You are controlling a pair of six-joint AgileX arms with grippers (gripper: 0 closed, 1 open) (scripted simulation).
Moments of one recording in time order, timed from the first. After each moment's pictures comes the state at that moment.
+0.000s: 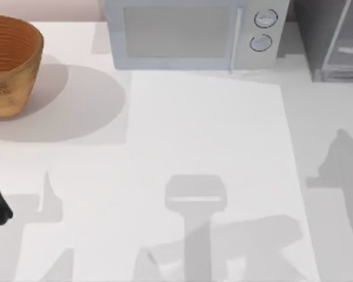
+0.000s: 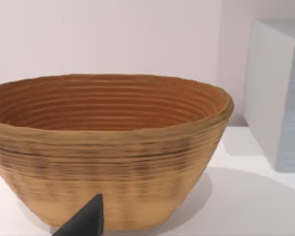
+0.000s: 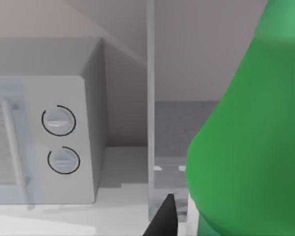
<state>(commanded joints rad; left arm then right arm) 0.00 0.00 0.00 0.00 0.00 0.00 0.28 0.56 0.22 0.31 0.29 0.03</state>
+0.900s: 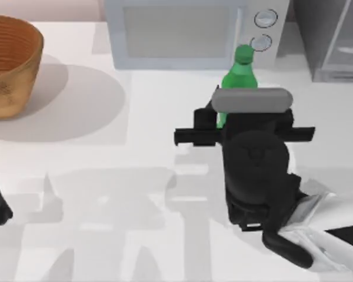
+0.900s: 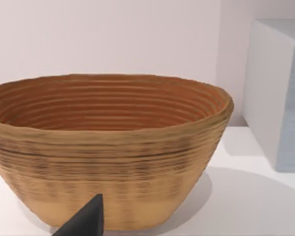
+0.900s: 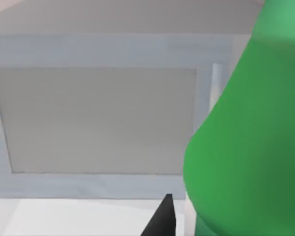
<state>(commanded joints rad) 0.00 0.00 0.00 0.00 0.00 0.00 0.91 1.80 0.71 0.98 0.93 0.10</state>
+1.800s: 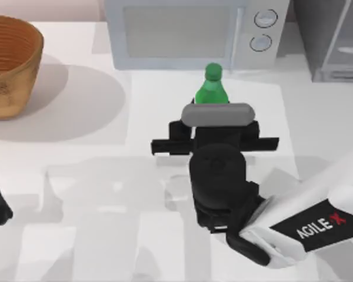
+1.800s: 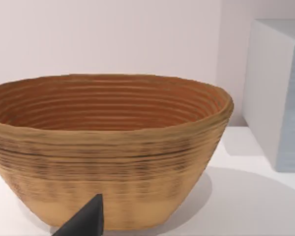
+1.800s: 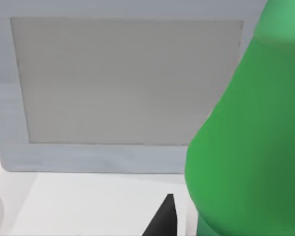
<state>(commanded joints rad) 0.00 0.00 0.00 0.00 0.00 0.00 0.91 2.07 0.83 1.12 0.94 0.09</state>
